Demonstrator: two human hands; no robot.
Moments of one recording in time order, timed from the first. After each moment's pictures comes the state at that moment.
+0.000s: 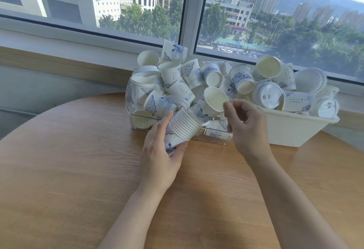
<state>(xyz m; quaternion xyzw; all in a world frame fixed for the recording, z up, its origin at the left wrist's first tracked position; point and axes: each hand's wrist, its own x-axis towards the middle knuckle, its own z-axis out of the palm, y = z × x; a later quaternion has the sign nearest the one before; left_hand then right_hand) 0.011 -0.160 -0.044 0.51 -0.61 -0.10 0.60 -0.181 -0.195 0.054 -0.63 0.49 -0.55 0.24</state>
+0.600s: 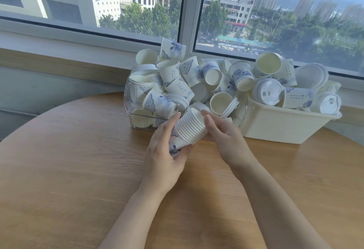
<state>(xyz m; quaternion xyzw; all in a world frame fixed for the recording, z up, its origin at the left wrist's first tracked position) 0.006 -0.157 -0.042 0.47 -0.64 -0.12 0.59 -0.161 -0.182 0.028 -0.64 0.46 -0.44 0.44</state>
